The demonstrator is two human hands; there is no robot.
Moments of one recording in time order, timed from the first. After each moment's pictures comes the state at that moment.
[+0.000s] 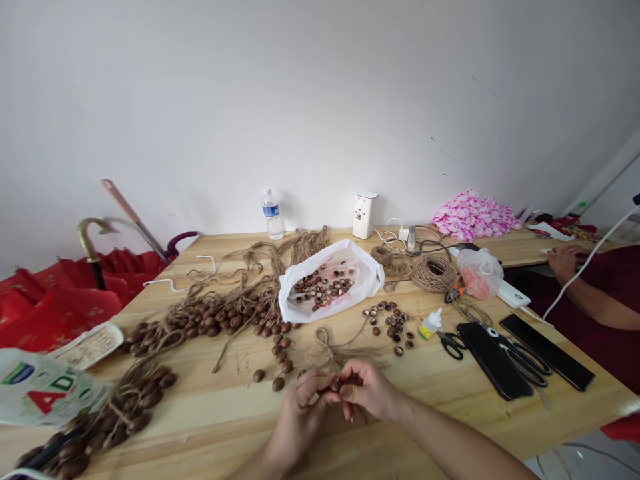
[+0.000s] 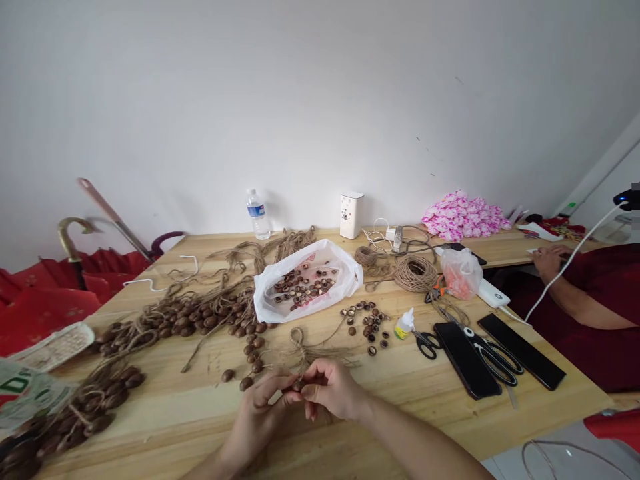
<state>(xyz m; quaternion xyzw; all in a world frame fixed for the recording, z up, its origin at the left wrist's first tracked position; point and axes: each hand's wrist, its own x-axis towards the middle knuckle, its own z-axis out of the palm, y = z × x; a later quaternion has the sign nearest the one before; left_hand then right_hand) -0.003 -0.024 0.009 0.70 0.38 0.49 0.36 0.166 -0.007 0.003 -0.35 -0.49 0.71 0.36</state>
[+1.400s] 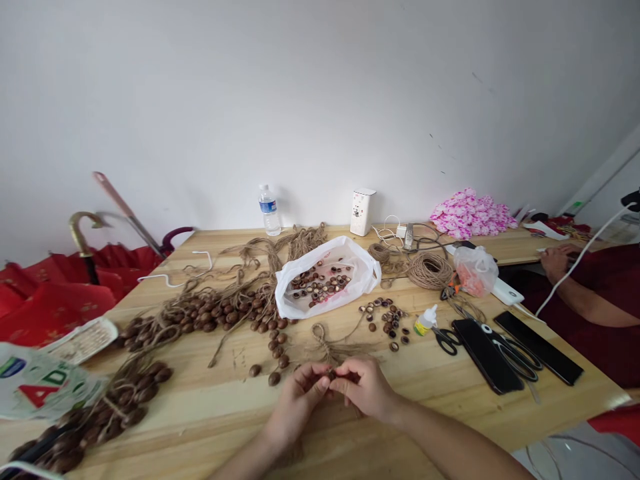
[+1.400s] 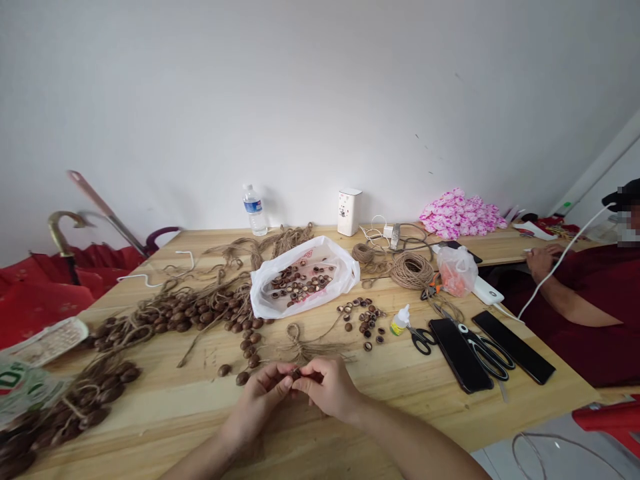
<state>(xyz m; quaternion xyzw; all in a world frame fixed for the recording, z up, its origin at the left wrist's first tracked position) 0.004 -0.020 0.002 0.46 0.40 0.46 0.65 0.167 -0.015 0.017 -0.46 -0.66 0.46 0.37</state>
